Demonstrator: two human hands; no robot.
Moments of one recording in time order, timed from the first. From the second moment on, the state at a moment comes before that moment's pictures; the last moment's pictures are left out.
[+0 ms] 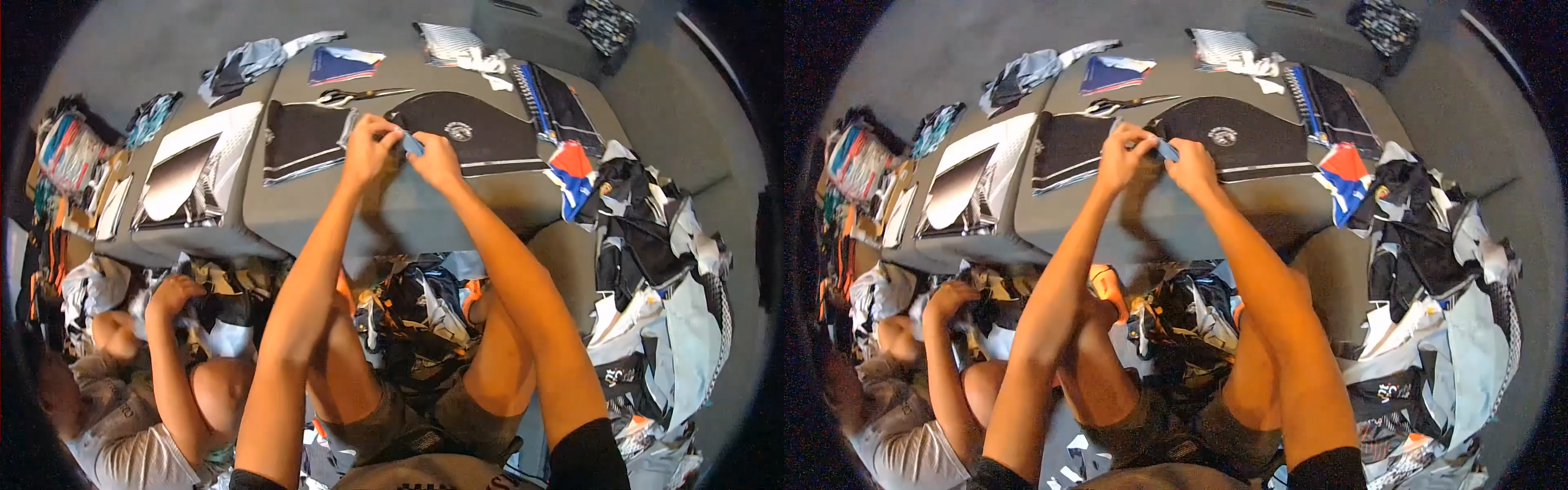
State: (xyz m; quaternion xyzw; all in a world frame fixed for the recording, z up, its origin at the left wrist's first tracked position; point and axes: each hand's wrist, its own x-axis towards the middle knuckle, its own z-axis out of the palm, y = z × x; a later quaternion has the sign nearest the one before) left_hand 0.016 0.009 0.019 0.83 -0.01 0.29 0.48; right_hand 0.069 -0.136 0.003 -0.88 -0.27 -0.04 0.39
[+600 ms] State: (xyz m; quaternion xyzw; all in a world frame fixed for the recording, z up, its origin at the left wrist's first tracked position) left_hand -0.217 -0.017 0.250 0.72 -0.06 0.53 0.44; right_hand -0.065 -0.347 0.146 -0.73 -0.25 -0.02 0.64
